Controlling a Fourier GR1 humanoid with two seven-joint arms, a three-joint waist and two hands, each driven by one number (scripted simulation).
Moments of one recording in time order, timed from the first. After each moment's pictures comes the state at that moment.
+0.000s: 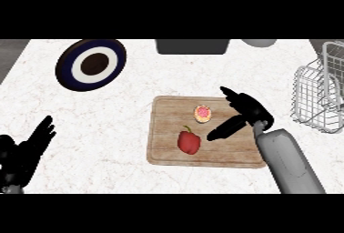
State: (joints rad) left arm 0.05 0.34 0.15 -1.37 0.09 -0.08 0.14; right arm -0.45 -0.16 0.15 -1.25 0.10 0.20 0.70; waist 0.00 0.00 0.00
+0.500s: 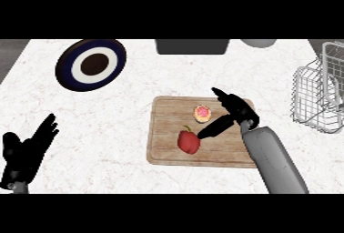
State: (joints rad) left arm 0.03 0.31 0.17 -1.35 0.04 -0.09 0.13; right arm -0.49 -0.08 0.11 -1.11 0.18 0.17 0.61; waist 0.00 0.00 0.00
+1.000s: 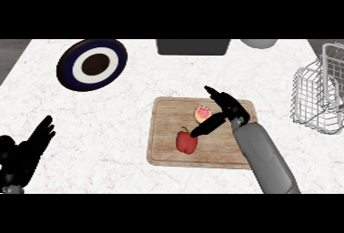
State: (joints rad) left arm 0.05 0.31 0.20 -1.37 0.03 -0.12 0.13; right arm -0.55 -0.03 0.09 -0.96 0.22 0.16 0.50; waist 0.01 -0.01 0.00
